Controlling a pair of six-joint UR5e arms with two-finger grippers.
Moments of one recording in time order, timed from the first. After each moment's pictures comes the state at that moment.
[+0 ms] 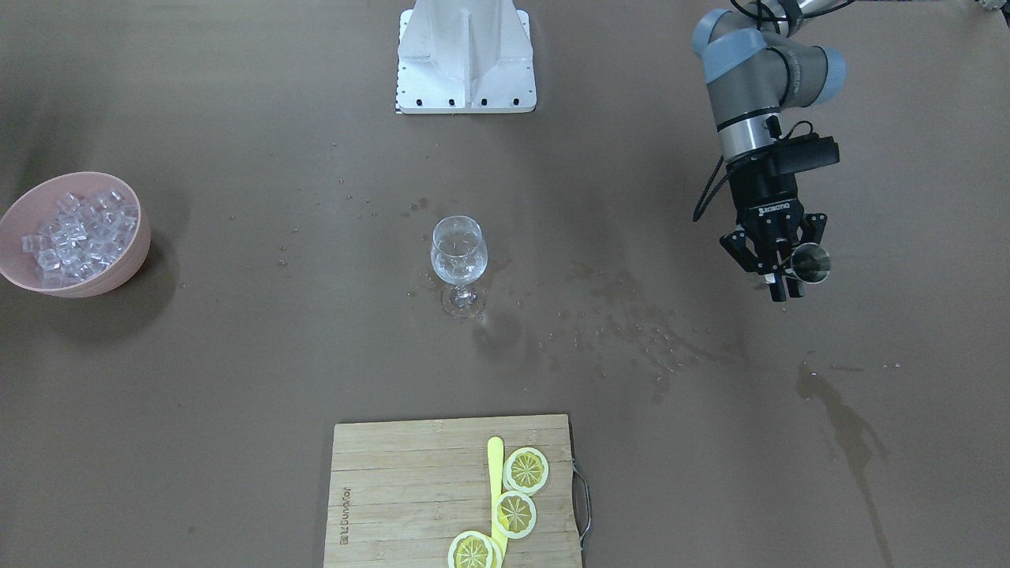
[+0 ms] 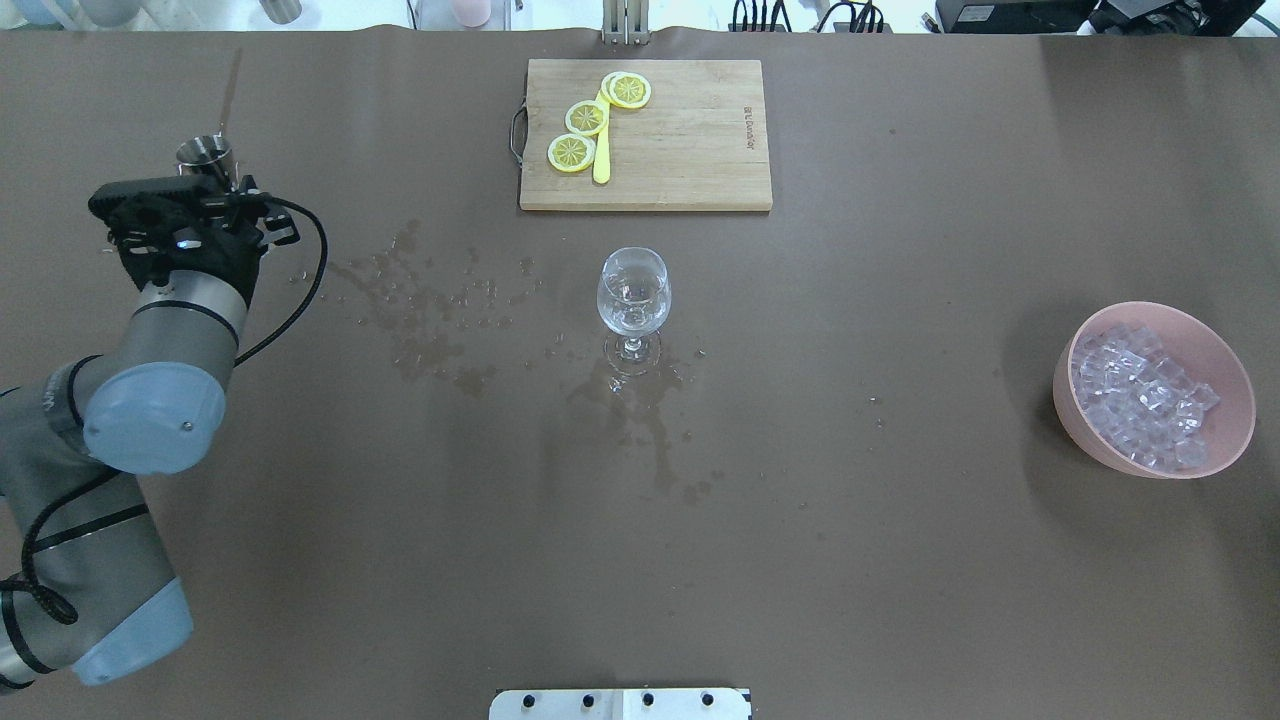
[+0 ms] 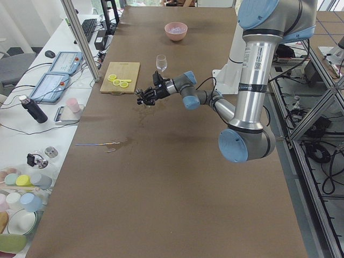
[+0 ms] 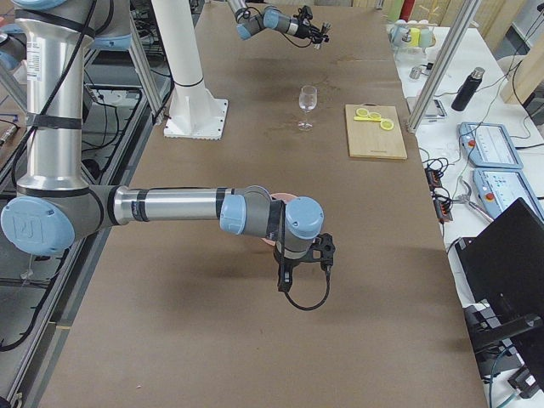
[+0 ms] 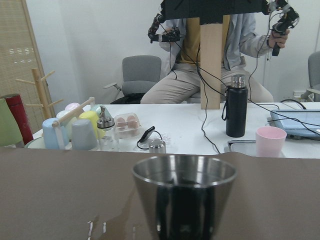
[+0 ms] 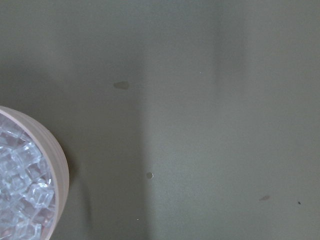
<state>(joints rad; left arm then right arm) -0.53 -1.77 -1.89 -2.01 -0.79 -1.25 1.55 -1.67 1.73 -1.76 2.40 -0.08</state>
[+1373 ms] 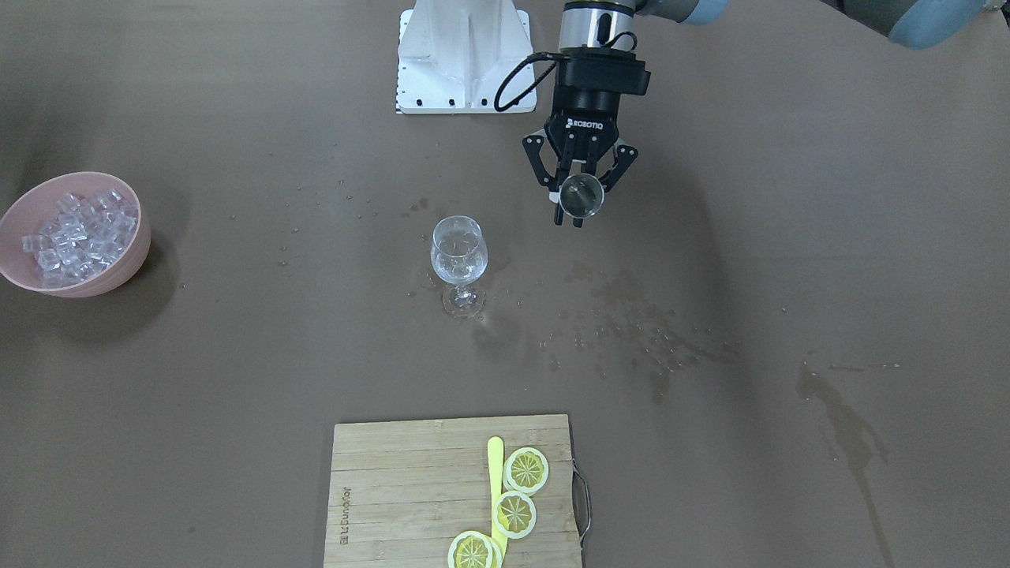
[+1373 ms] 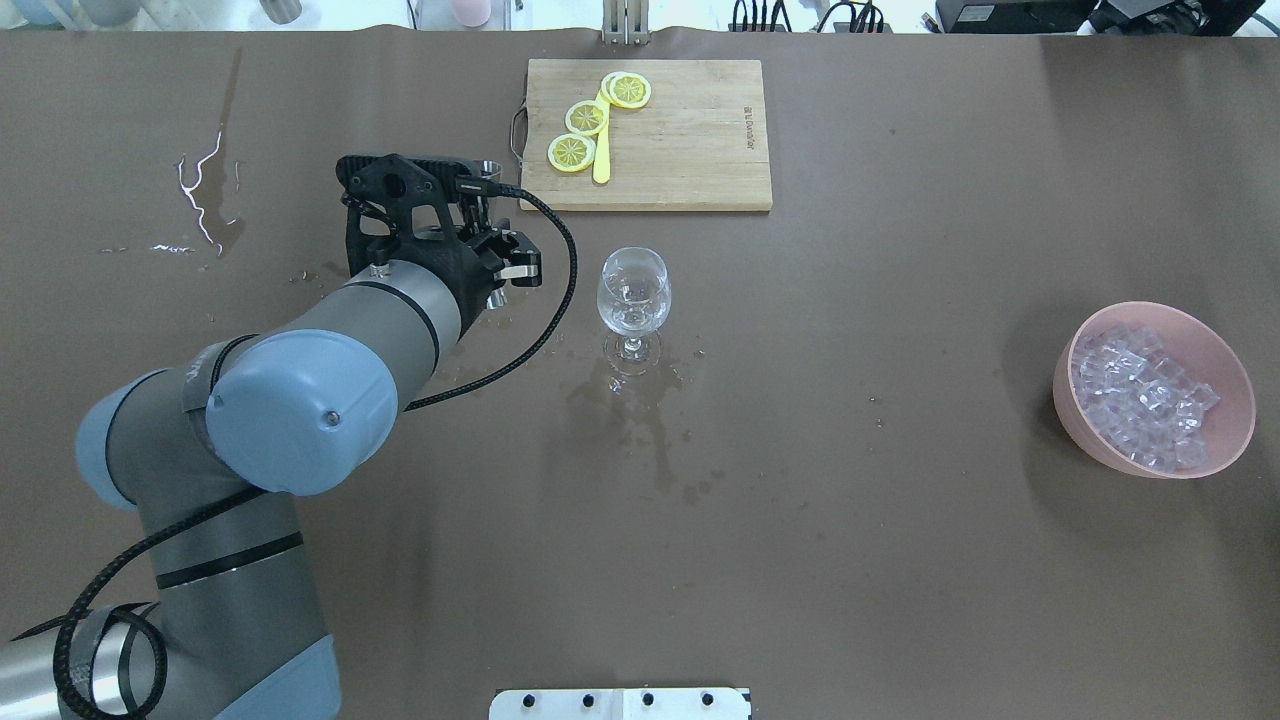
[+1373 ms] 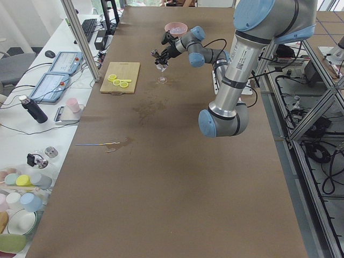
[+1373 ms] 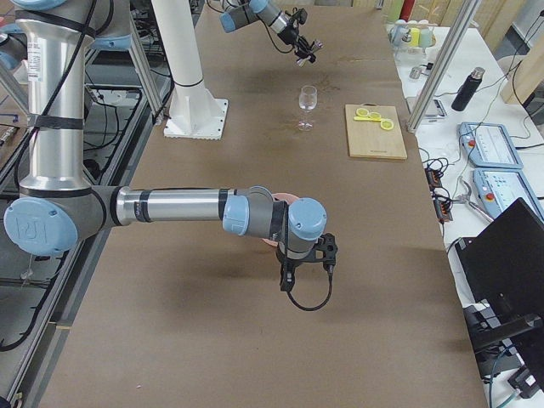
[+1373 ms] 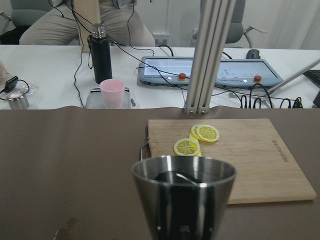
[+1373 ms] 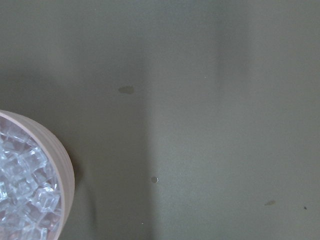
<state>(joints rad) -0.43 -2.12 -2.02 -1.75 -1.13 -1.11 1.55 -1.66 1.72 -1.76 2.42 -0.08</state>
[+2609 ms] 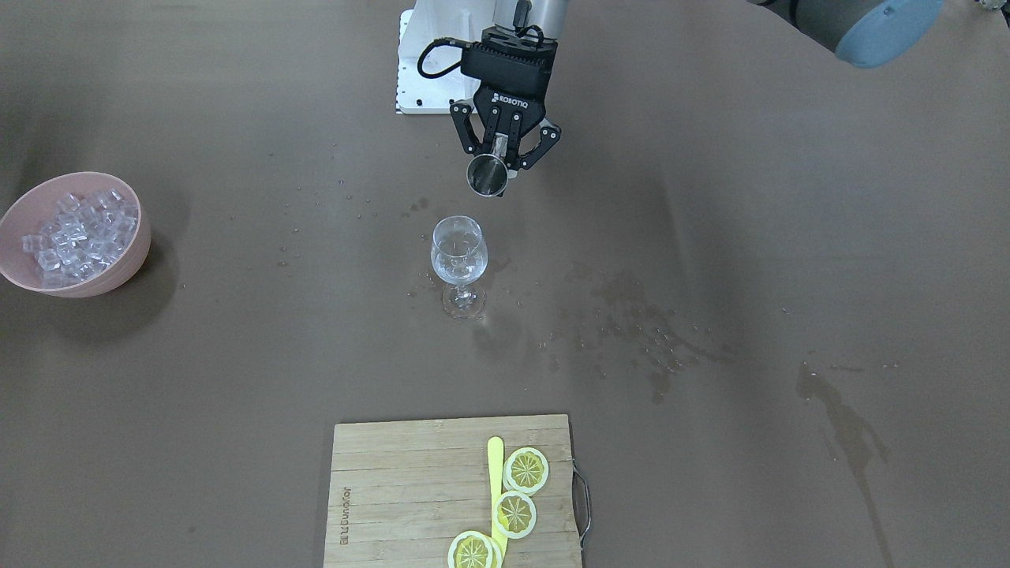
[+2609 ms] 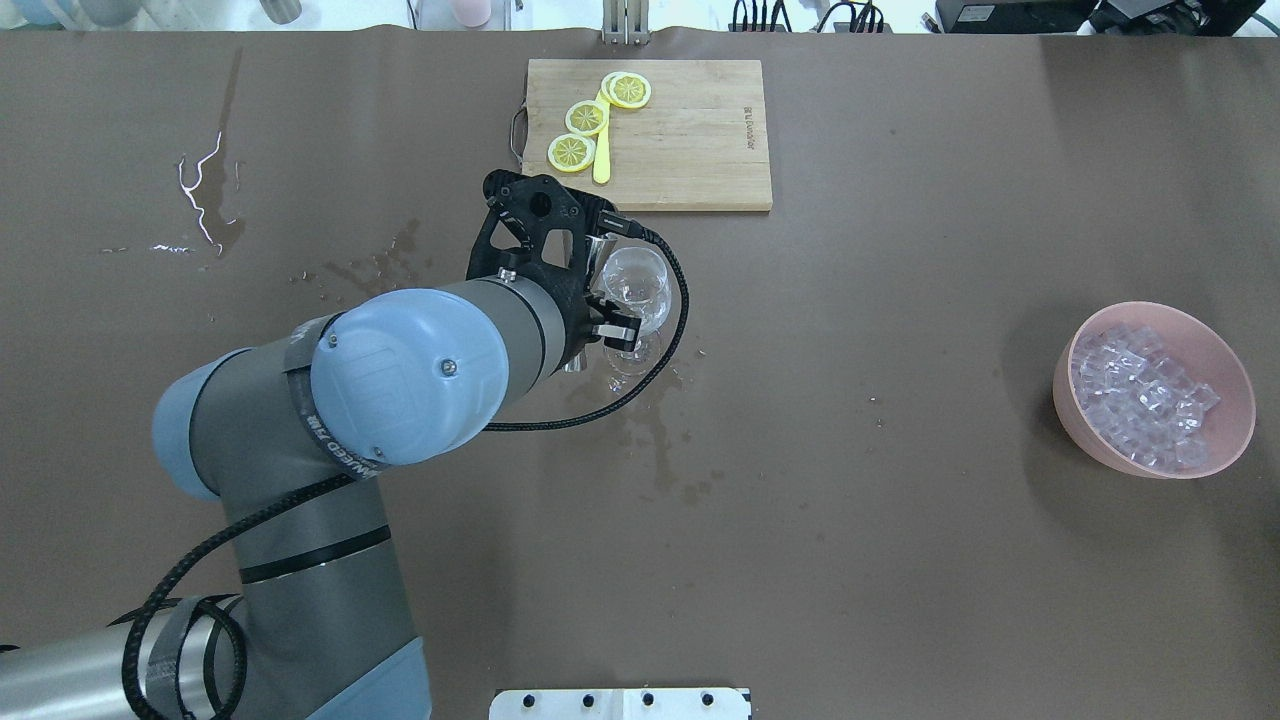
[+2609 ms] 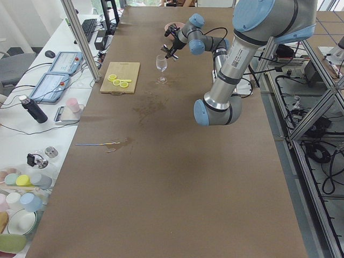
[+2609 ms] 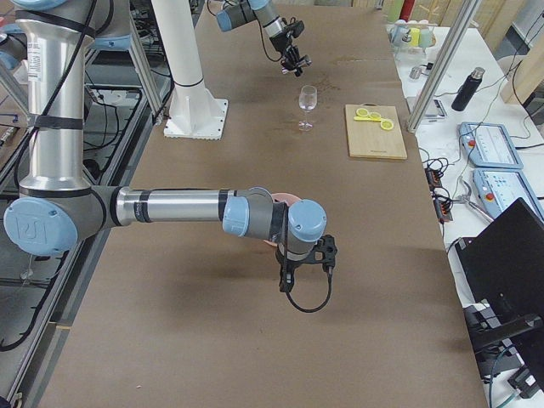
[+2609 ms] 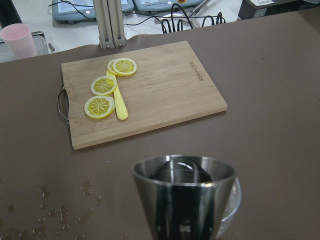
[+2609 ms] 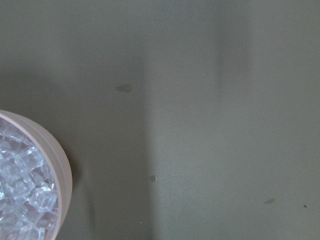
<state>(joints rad) -0.41 -2.28 -1.96 -1.59 -1.36 -0.97 1.55 -1.66 1.71 -1.76 2.42 -0.08</state>
